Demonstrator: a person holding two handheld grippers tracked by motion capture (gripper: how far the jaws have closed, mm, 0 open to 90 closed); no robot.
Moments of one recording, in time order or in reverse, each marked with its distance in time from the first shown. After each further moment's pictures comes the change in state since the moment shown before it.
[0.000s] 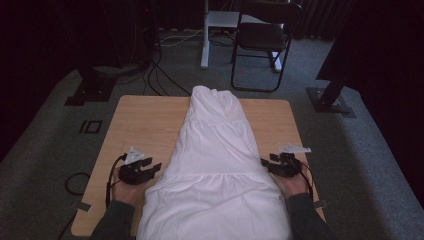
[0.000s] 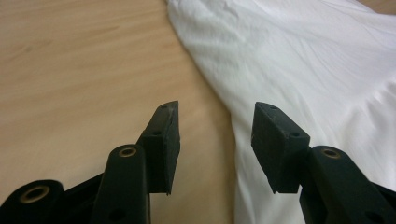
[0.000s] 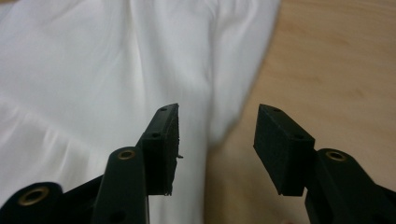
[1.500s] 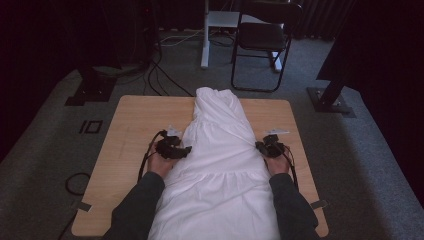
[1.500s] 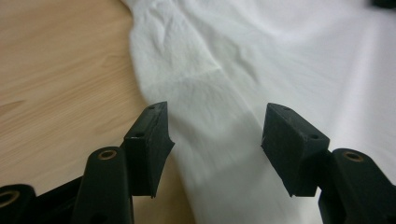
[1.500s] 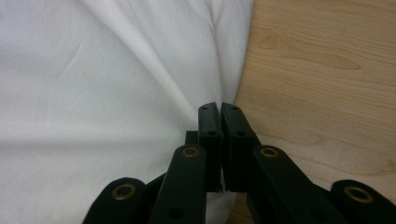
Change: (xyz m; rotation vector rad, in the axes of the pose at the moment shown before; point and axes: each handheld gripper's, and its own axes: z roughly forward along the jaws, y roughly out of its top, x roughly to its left) left arm -0.025 0.067 0.107 0.134 -0.013 0.057; right arm -0.027 0.023 0.079 0.065 -0.118 0.041
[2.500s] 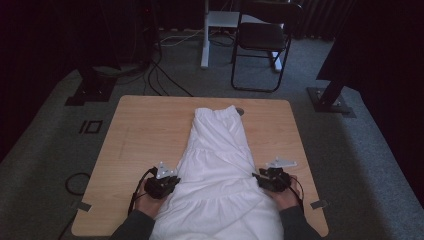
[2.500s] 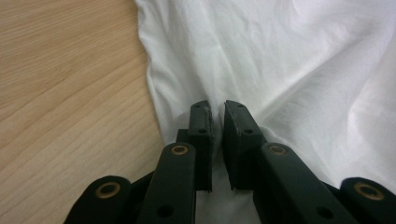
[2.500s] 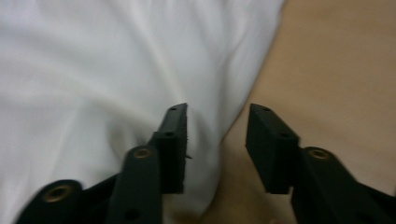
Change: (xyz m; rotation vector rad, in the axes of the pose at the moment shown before) left arm -0.045 -0.107 -0.063 -0.024 -0.029 0.054; right arm 0.056 -0.063 -0.084 -0.029 0.112 -0.077
